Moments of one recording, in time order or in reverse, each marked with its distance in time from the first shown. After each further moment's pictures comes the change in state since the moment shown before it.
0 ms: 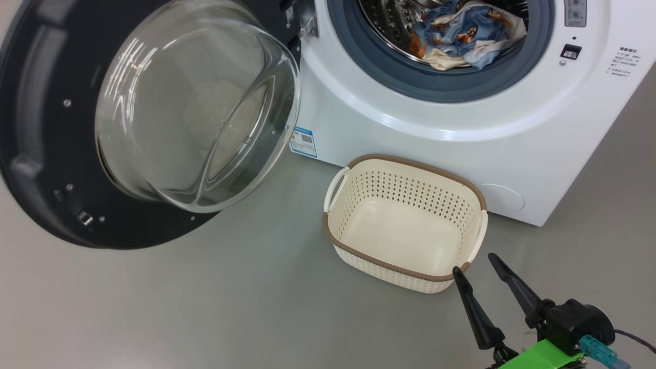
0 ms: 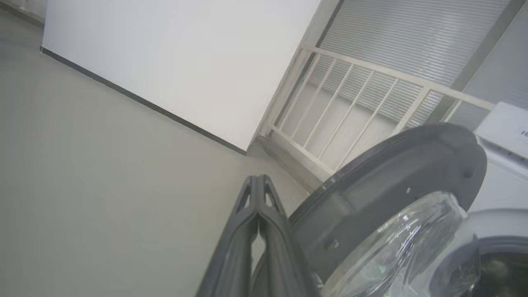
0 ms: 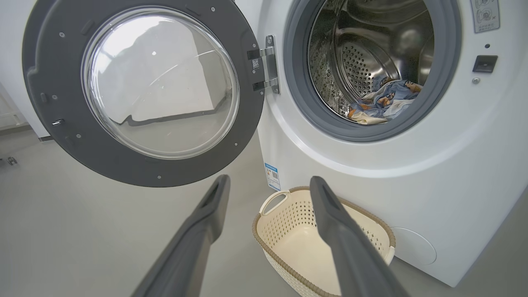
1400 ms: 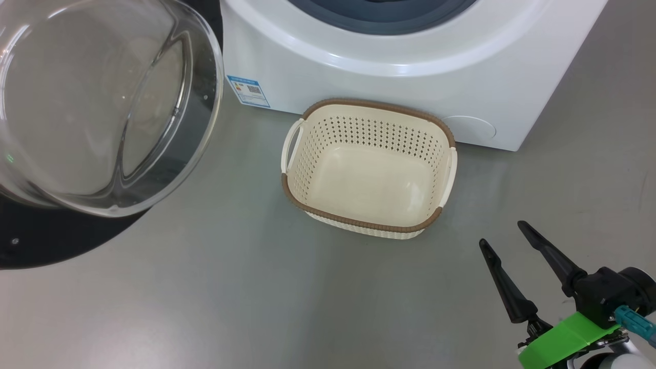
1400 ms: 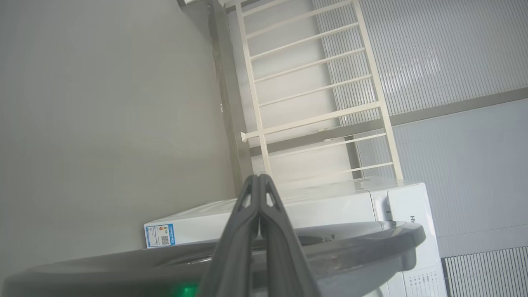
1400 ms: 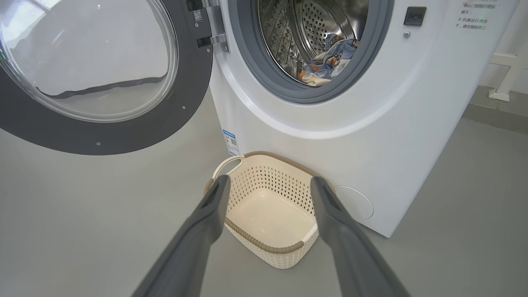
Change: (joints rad) left arm -0.550 0.286 0.216 0.653 -0.684 -0.089 0.629; right arm -0.019 -0.121 -0.040 -0.184 -0.010 0.000 0.160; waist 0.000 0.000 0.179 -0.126
